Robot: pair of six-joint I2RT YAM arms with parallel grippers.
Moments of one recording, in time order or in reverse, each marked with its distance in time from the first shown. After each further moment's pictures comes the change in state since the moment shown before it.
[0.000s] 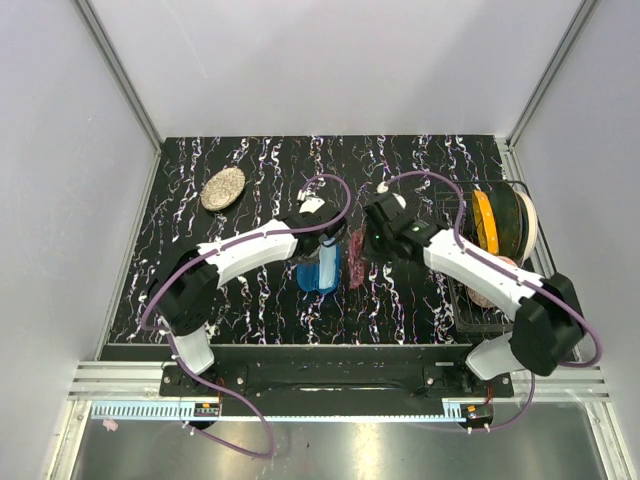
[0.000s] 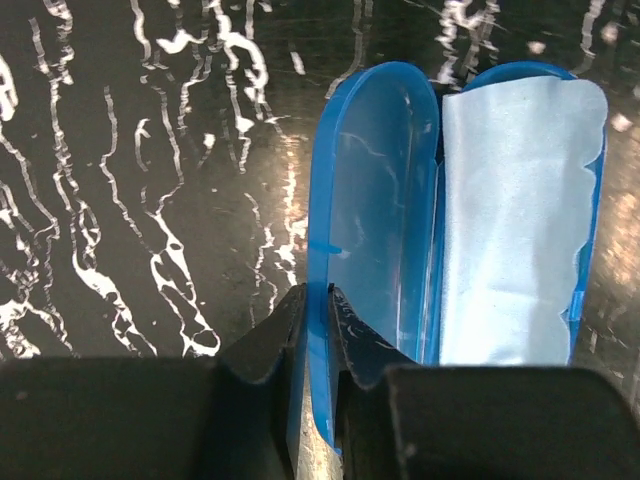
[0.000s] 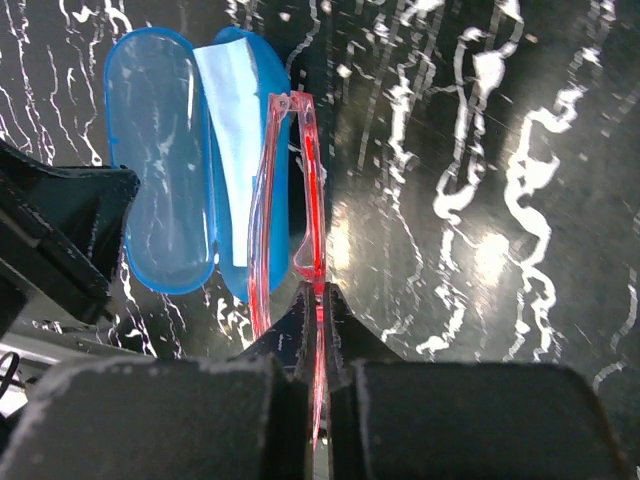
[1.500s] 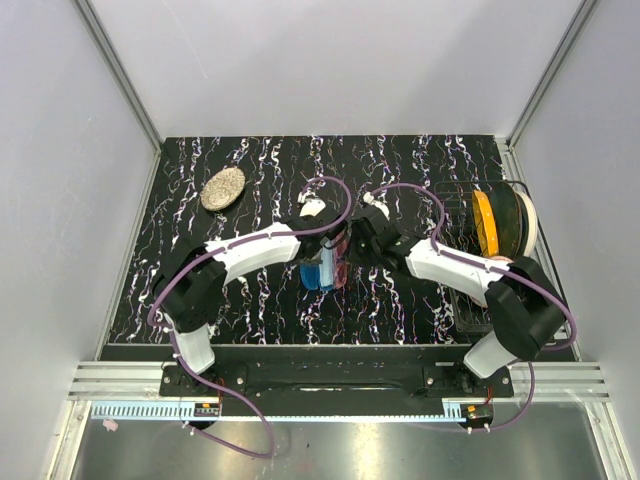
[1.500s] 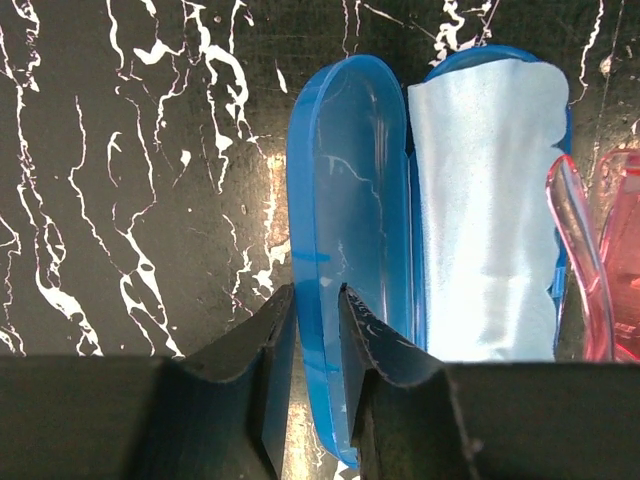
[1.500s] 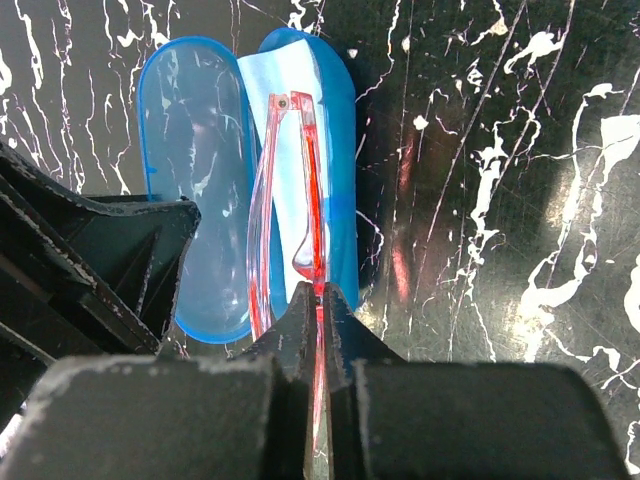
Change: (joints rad) left arm -0.001 0.047 -0.025 0.068 -0.041 -0.058; right arm 0.060 0.147 -0.127 0.409 -0.008 0.026
